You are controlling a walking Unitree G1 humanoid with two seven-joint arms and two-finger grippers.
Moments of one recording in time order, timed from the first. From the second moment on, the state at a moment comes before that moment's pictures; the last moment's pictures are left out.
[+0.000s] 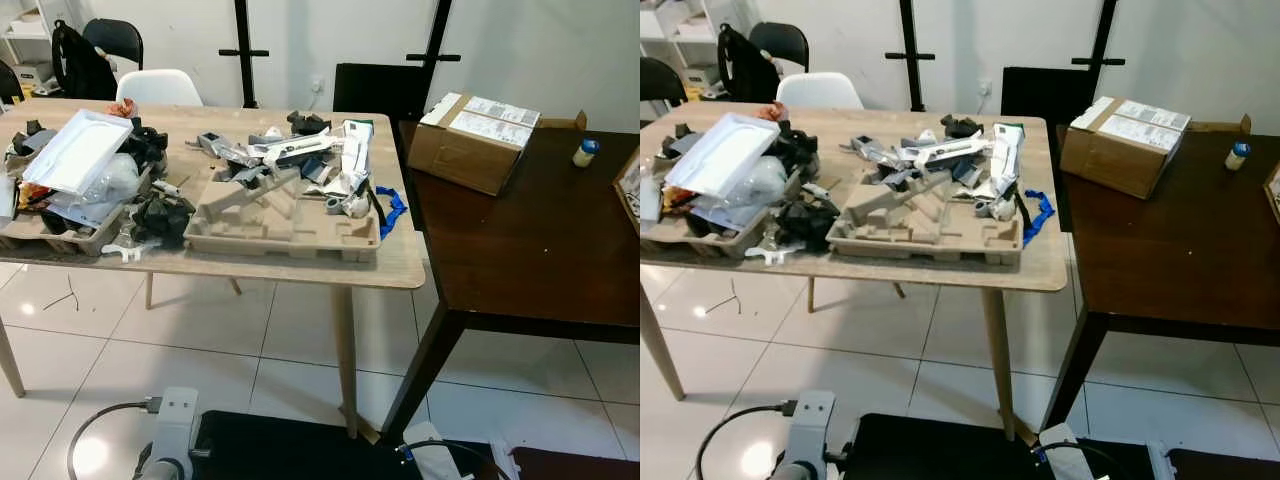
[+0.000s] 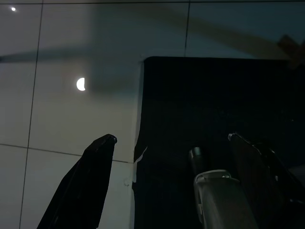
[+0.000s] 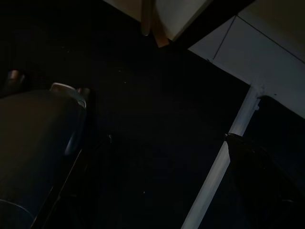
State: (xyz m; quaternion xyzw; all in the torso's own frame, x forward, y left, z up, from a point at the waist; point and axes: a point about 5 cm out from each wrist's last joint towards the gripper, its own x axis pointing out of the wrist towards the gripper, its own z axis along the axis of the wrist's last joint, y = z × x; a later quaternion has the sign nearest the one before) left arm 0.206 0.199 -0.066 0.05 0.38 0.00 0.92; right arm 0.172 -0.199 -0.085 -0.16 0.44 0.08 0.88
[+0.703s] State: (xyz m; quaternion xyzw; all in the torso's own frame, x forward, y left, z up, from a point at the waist) left arm 0.205 0.205 -0.064 0.01 0.37 0.03 0.93; right arm 0.176 -0.188 -0.084 -0.16 0.43 0.09 0.88
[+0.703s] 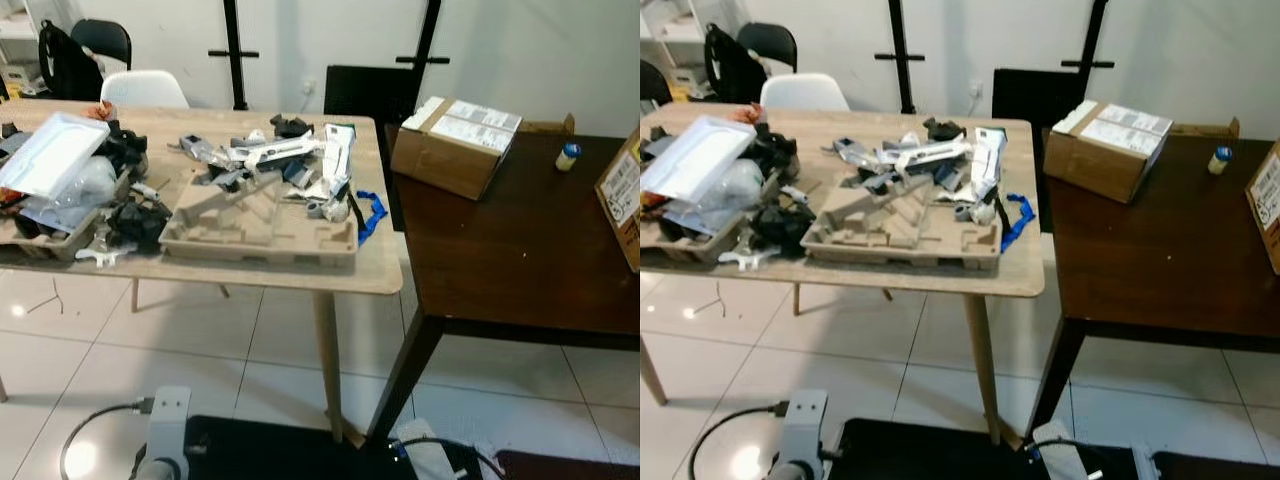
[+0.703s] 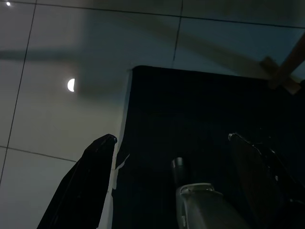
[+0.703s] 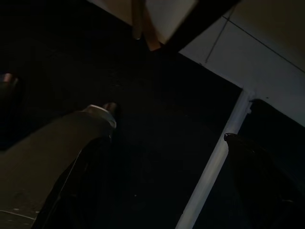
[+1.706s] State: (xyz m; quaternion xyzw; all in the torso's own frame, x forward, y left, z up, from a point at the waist) left arm 0.205 0.207 -0.063 0.00 0.36 0.03 0.93; right arm 0.176 -0.188 -0.085 -0.17 0.43 0.09 0.88
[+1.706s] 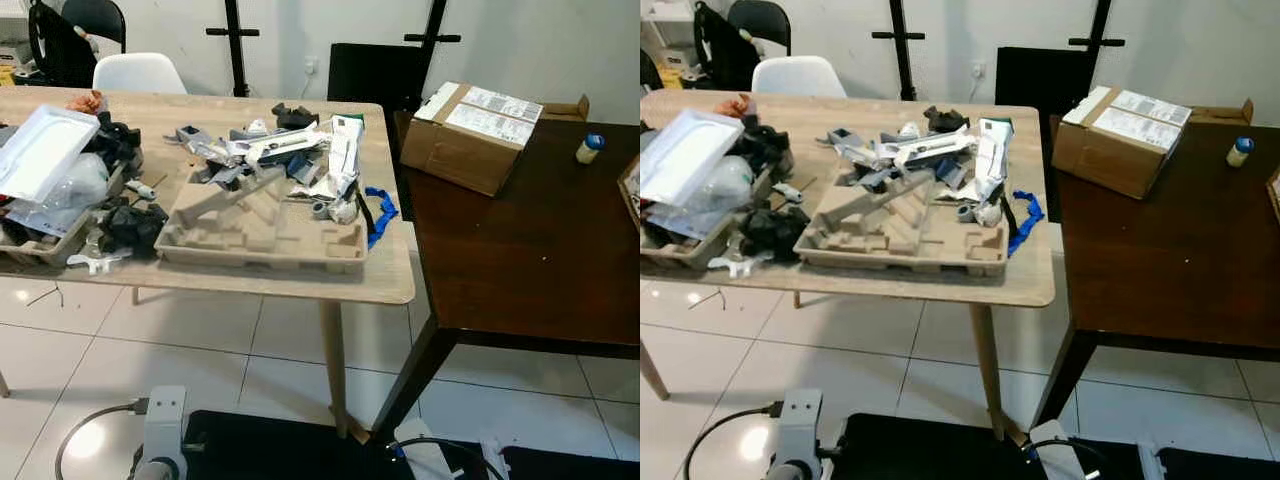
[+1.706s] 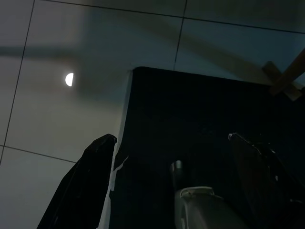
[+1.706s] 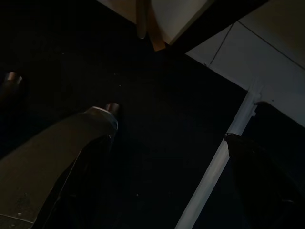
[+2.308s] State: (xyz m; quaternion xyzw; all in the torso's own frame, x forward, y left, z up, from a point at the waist) left arm 0.203 0.206 -0.064 -0.01 0.36 0.03 0.93; right arm 0.170 -0.186 -0.088 -0.17 0.44 0.09 0.88
